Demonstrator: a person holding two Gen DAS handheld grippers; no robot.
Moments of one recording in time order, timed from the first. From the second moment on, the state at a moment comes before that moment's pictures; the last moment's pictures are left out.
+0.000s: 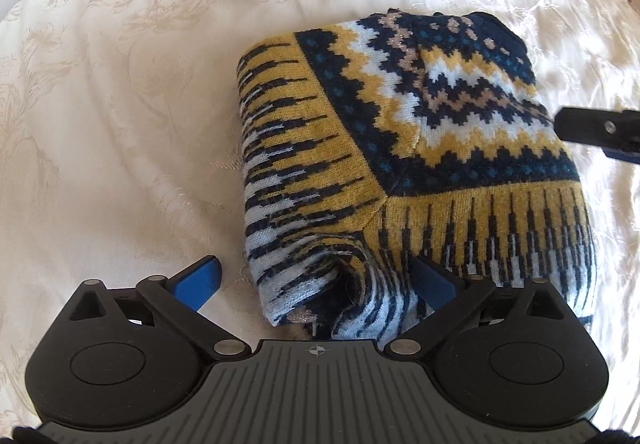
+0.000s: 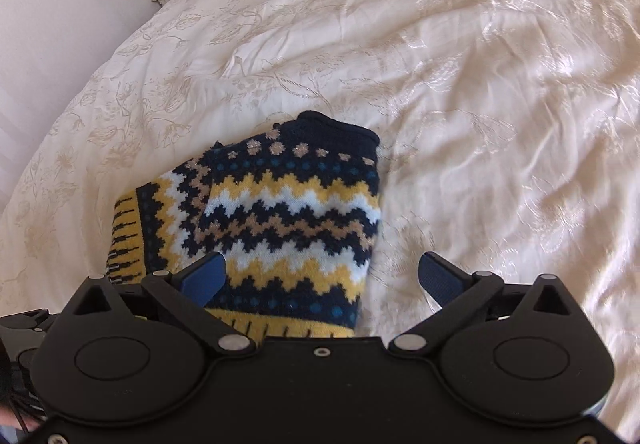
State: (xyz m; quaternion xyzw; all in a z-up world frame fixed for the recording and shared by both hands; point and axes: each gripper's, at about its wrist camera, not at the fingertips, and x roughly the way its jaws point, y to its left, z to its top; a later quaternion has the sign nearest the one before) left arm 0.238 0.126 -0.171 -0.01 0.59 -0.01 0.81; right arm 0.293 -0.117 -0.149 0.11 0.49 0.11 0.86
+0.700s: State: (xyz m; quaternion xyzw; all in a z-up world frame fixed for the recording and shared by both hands) left arm 0.169 0.158 -0.178 -0.06 0.59 -0.05 0.81; right arm 0.201 -0.157 -0.170 0.21 0.53 0.07 0.82
